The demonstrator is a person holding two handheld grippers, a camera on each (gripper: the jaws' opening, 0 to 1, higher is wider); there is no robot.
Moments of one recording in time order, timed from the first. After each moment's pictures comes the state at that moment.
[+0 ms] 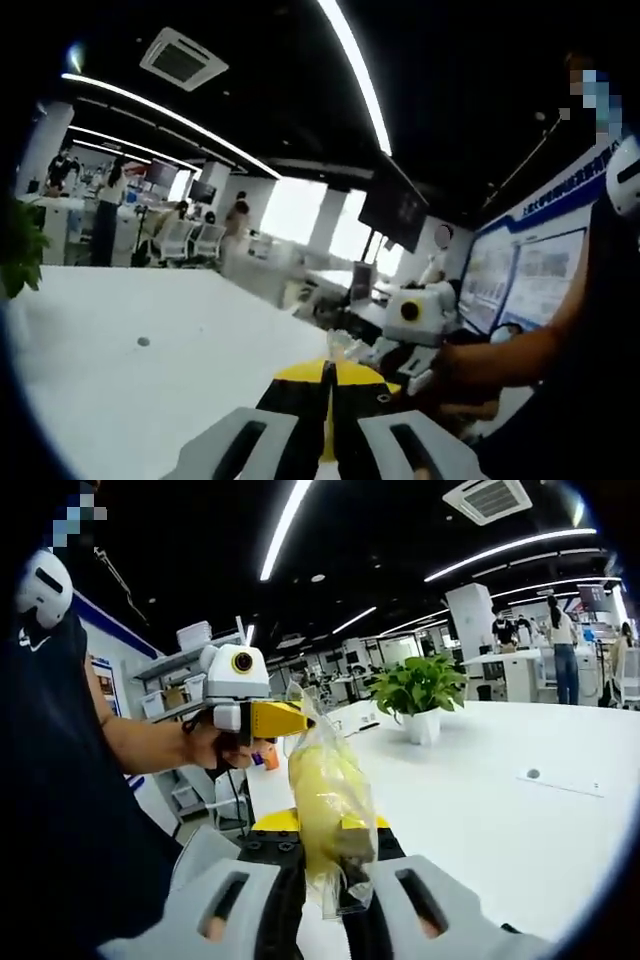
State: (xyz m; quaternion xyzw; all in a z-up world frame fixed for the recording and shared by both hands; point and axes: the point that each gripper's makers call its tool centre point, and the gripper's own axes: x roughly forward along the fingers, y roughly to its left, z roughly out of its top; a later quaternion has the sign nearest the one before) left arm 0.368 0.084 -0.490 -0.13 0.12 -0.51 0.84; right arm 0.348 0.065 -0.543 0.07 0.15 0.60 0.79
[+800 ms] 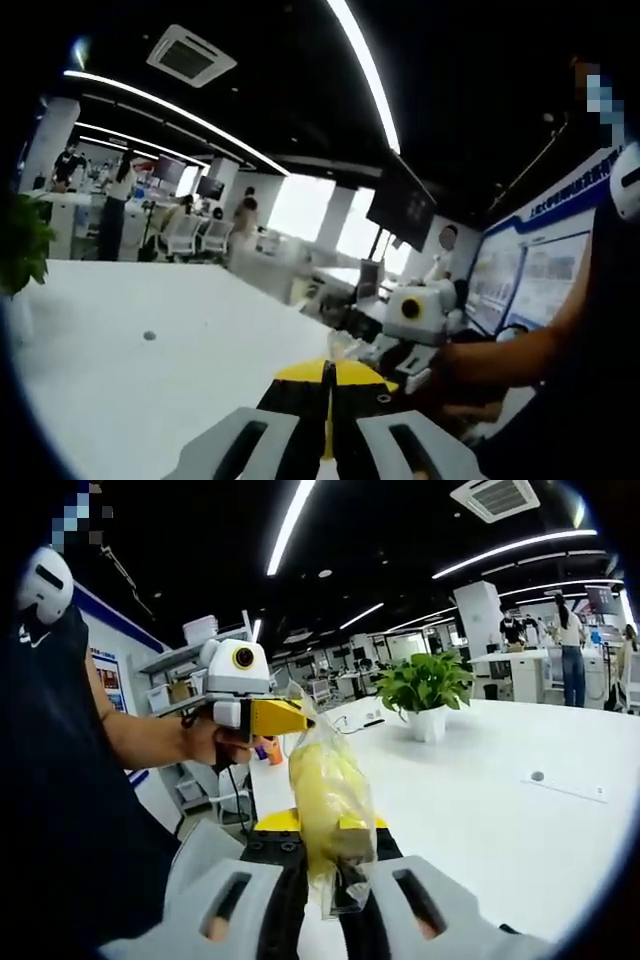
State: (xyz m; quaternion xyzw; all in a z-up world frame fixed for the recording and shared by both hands) left arm 0.369 0.086 -0.494 -0.13 0.12 -0.50 0.85; right arm 0.352 0.067 -0.547 0.06 0.15 0.61 0.78
